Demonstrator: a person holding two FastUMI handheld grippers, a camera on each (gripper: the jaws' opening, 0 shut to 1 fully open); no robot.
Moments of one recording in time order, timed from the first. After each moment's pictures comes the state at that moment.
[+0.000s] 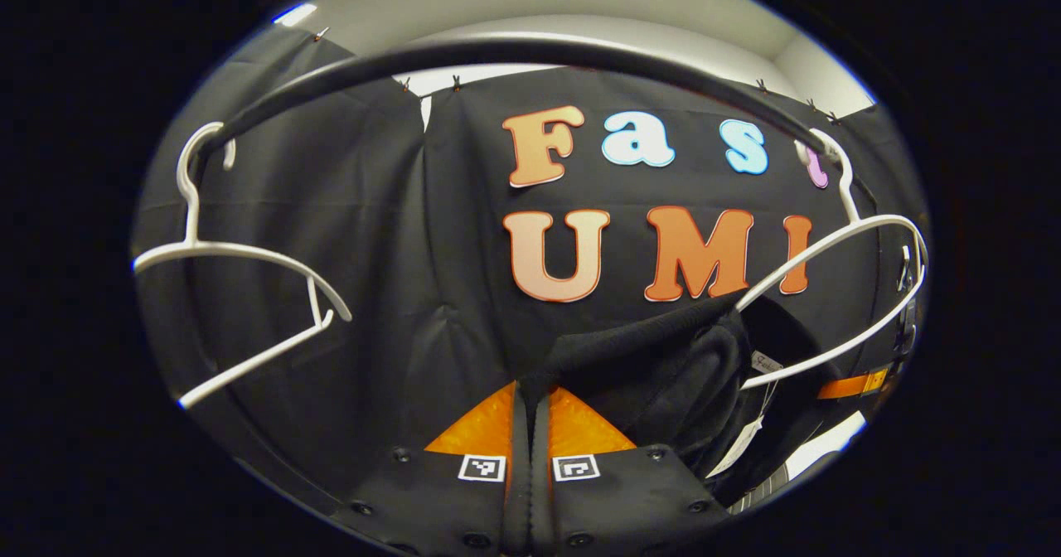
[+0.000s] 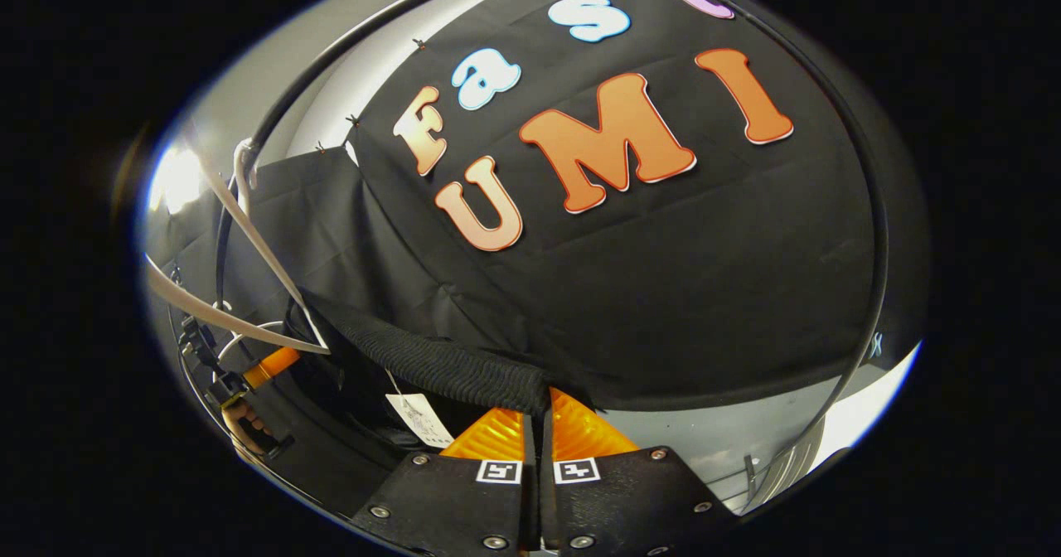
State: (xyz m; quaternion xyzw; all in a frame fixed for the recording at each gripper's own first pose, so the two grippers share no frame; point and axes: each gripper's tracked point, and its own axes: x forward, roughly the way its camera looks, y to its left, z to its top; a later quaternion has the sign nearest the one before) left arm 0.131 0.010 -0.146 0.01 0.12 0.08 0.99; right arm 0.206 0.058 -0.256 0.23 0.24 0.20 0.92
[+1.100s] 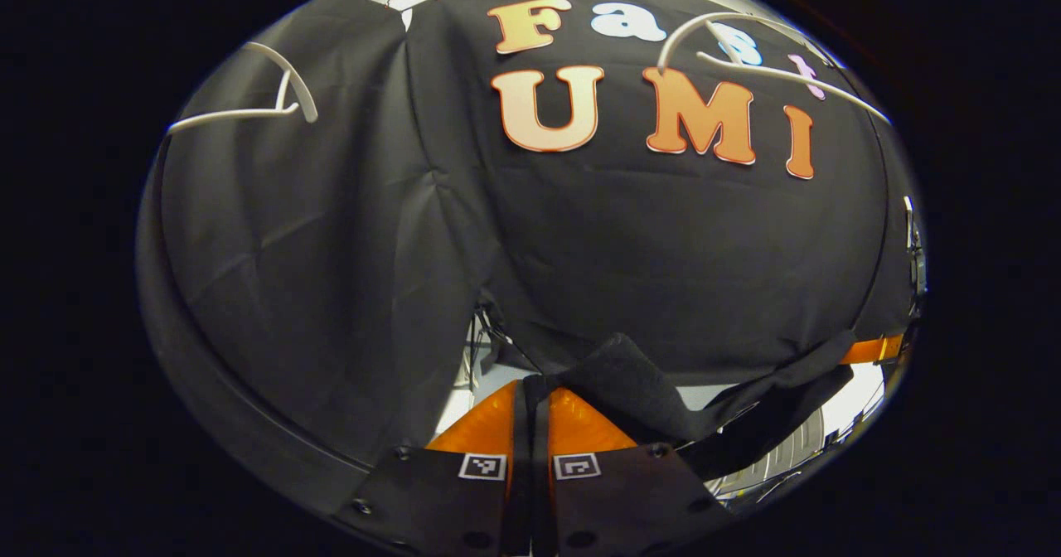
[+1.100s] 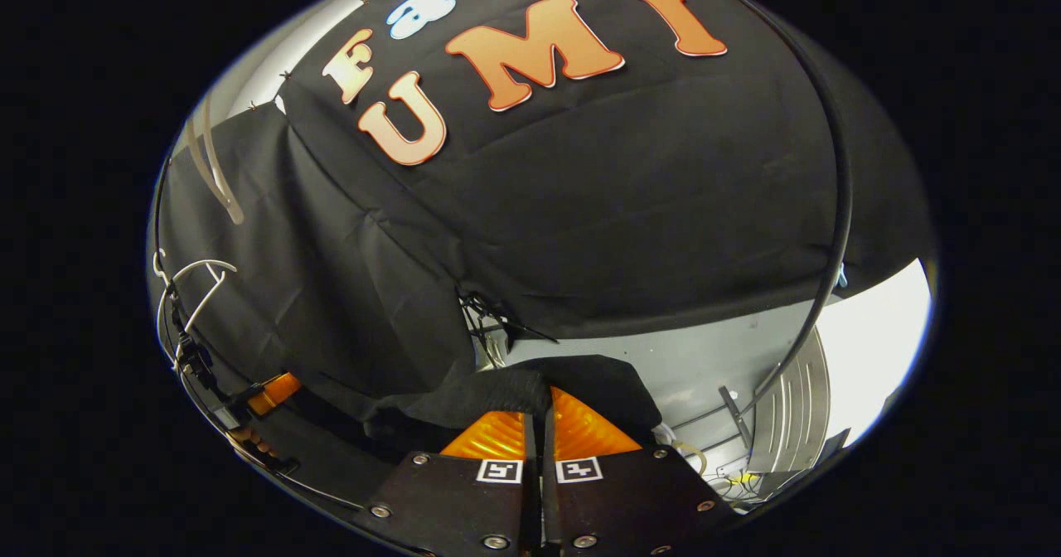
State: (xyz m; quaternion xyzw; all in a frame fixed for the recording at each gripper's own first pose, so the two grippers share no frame) left arm 0.061 -0.007 -0.358 0.01 0.32 0.05 0.95; right arm 0.135 0.073 -0.435 0.20 0.38 0.10 0.90
